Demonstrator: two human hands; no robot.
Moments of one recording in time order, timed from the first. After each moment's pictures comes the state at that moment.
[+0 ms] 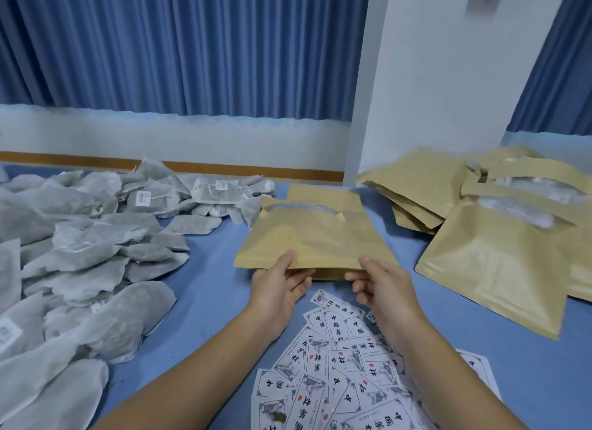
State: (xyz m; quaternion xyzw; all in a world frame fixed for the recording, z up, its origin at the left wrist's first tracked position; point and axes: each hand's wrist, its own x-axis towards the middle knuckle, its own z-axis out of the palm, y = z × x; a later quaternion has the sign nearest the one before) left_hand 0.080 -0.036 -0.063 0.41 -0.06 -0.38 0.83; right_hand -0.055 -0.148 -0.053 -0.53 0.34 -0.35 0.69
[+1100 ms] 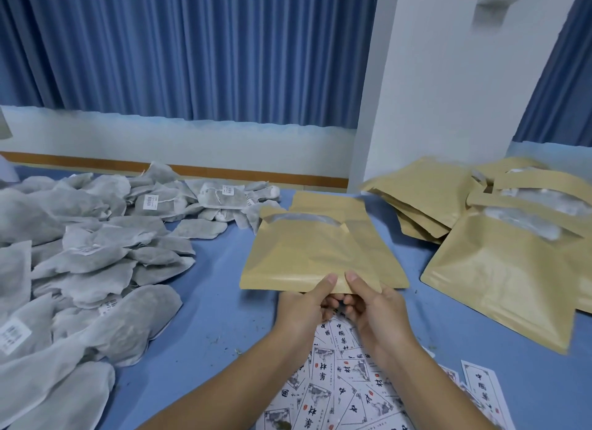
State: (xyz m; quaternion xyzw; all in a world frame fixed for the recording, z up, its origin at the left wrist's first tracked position) left_hand 0.040 -0.039 -0.068 0.50 -0.12 -0.36 0.78; right_hand -0.050 -0.116 -0.059 -0.45 0.25 -0.37 0.77
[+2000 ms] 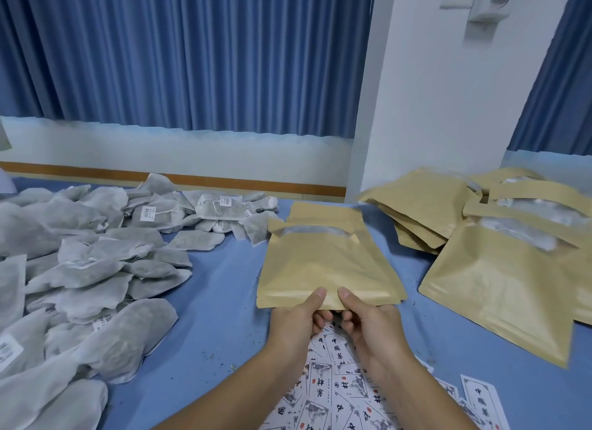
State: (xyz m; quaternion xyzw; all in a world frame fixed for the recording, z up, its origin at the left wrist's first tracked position) left_hand 0.042 -0.031 -0.067 0.53 -0.13 -0.34 0.77; right_hand -0.048 -0.112 -0.056 -0.44 0.29 -0.35 0.77
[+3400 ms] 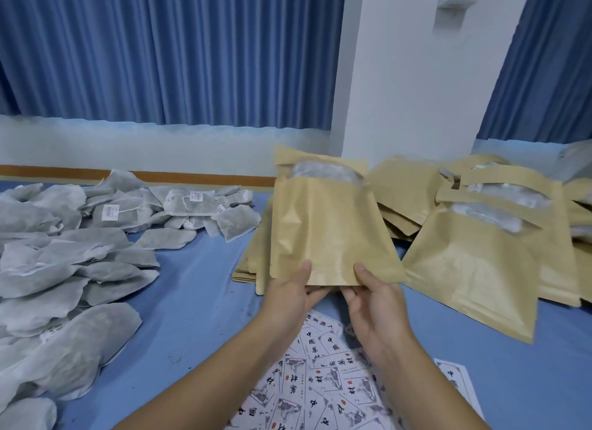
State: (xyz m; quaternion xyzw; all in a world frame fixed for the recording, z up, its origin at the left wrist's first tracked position) left_hand 0.038 -0.062 -0.043 0.41 -0.17 -0.41 0.79; right_hand -0.061 -0.140 -0.041 -0.30 0.19 -0.46 0.81
